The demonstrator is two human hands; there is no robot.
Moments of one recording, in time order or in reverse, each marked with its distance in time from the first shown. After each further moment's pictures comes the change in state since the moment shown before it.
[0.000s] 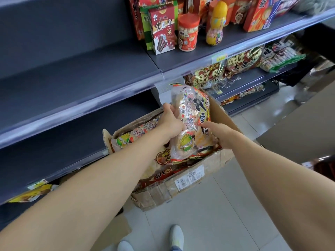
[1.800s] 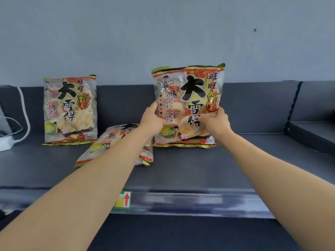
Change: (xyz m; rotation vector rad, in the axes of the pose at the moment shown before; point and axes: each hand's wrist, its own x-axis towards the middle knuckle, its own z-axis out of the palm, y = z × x) left_hand 0.017 0.037 -0.635 -0.098 0.852 0.411; right_hand -0.204 -0.540 0.397 -0.066 0.100 -1.111
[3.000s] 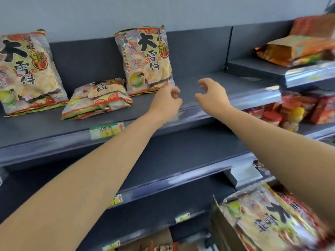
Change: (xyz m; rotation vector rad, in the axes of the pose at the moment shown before) left_hand -0.194 0.026 0.026 0.019 -0.331 0.235; right_hand -0.190 0.036 -0.064 -0.459 0.171 -0.125
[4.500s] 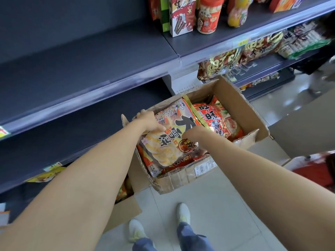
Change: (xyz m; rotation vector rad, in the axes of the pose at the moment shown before) left_hand -0.144 -0.070 0.394 0.582 -0.885 -0.545; right_hand -0.217 0.384 -0.041 -0.133 -0.881 1.001
